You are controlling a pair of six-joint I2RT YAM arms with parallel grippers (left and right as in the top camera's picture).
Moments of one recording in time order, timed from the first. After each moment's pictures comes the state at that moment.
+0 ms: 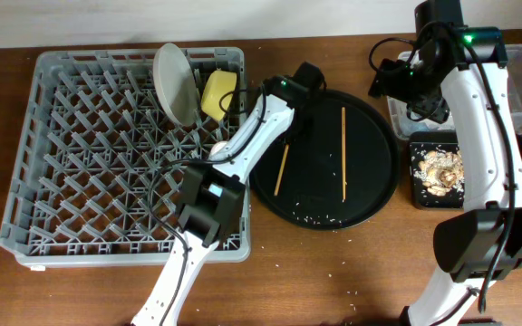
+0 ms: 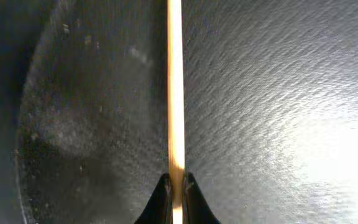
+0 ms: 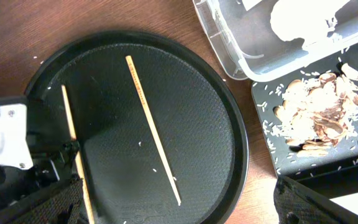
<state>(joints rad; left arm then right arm) -0.60 2.64 2.48 -1.22 -0.01 -0.30 0.00 1.95 2.06 -1.37 0.00 0.45</state>
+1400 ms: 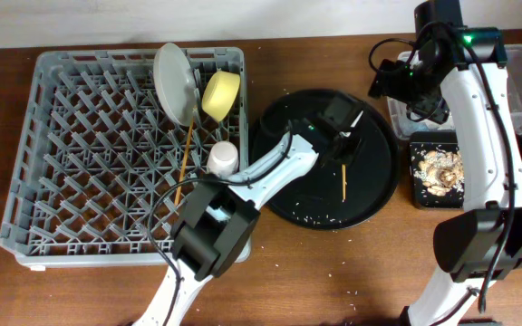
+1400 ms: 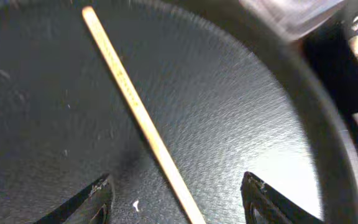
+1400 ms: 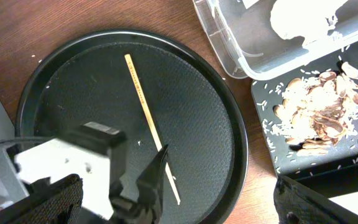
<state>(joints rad) -0.78 2.36 1.92 -0.50 0.07 -0.26 0.00 1.95 2.05 -1.37 0.00 0.45</state>
